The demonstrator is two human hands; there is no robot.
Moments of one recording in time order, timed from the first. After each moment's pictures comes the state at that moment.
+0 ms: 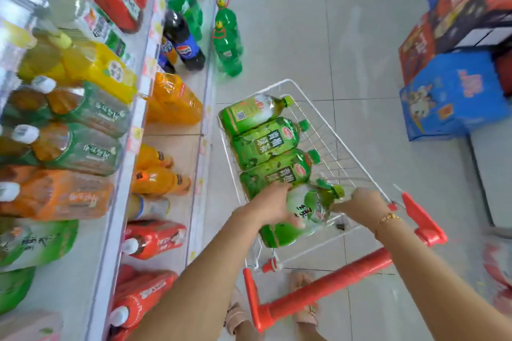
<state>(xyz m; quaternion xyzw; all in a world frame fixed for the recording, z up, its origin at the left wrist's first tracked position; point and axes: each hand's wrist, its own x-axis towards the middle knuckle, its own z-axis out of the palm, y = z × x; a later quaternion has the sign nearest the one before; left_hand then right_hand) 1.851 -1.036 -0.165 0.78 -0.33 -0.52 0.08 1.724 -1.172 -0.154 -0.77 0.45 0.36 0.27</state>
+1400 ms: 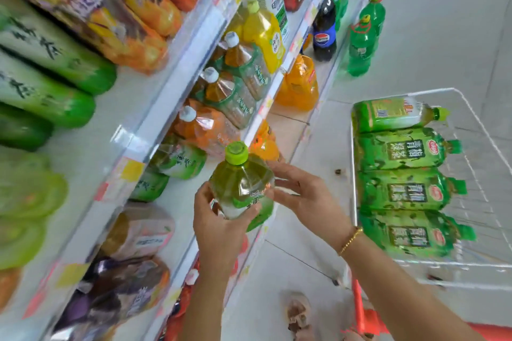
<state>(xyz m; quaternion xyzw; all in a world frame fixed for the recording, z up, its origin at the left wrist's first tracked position) 1.855 -0.777 -0.083 0.87 0.12 0.03 0.48 1.858 -0.940 -0.089 -0.61 0.07 0.09 0.78</state>
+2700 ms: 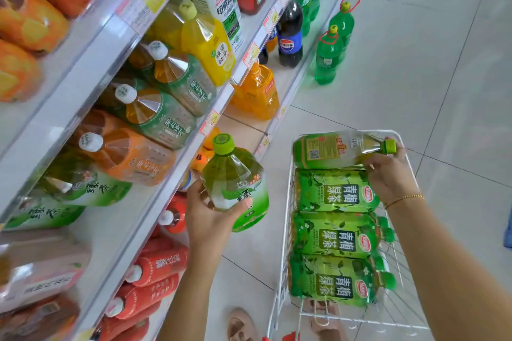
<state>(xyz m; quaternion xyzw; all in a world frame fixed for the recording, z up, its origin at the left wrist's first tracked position) 1.926 -0.906 -0.139 0.85 0.16 -0.02 0.50 1.939 -1.219 -0.225 -0.45 0.41 -0.04 0.79</state>
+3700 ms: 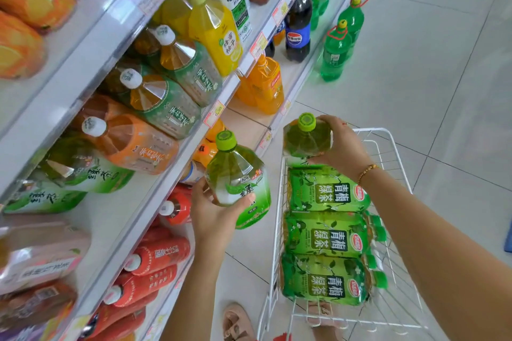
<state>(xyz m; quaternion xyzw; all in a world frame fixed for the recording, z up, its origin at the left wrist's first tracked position) 1.919 -0.901 -0.158 0.83 0.20 -0.02 0.52 1.987 -1.159 -0.204 -0.90 0.08 0.08 0.42</state>
